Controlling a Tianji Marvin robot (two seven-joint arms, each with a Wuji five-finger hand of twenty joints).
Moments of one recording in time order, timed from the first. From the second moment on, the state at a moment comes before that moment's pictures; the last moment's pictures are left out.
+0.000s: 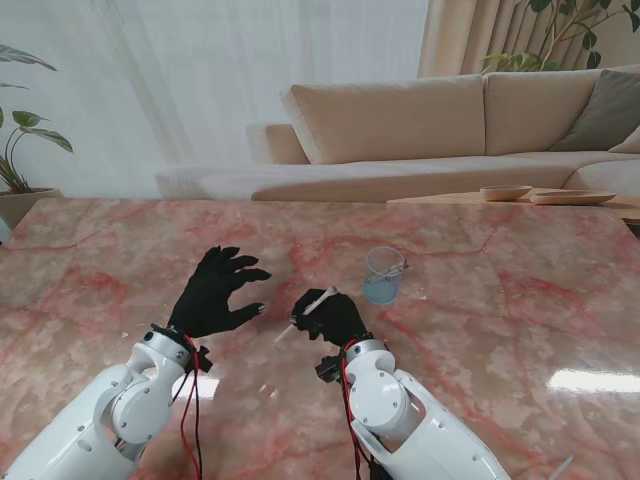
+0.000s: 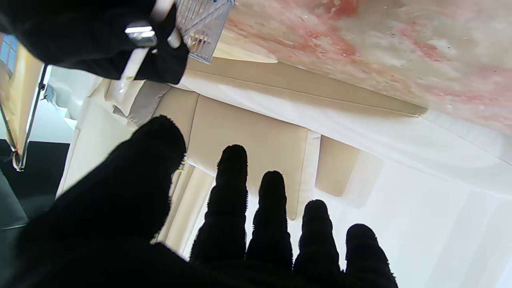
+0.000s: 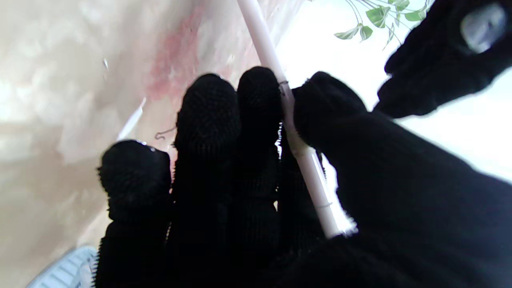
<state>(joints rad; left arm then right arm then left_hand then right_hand) 1.61 -1.12 -1.22 -1.55 0.79 -0.28 0.30 -1.44 -1.30 0.88 -1.40 -0.13 0.03 -0.37 0.55 -0.40 0.68 -0.11 0.55 -0.03 0.36 0.26 0.39 -0.01 0.31 0.37 0.11 0.02 0.17 0.49 -0.03 0.02 0.07 0.30 0.61 -0.79 1.11 -0.30 0.95 -0.19 0.95 0.38 1.34 -0.07 0.51 0.59 1.27 -0.02 0.94 0.61 0.88 0.10 1.54 0.65</state>
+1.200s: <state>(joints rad) 1.61 -1.12 -1.22 -1.52 0.81 -0.28 0.30 -1.36 -1.20 1.20 -1.52 -0.46 0.23 -0.28 0.55 -0.37 0.66 -0.11 0.55 -0.03 0.36 0.26 0.39 -0.01 0.30 0.37 0.11 0.02 0.17 0.48 -0.03 0.03 0.06 0.28 0.61 -0.78 1.10 -0.31 0.95 -0.21 0.94 0.38 1.34 -0.08 0.51 0.60 1.23 -0.02 0.85 0.66 0.67 0.07 1.55 0.75</state>
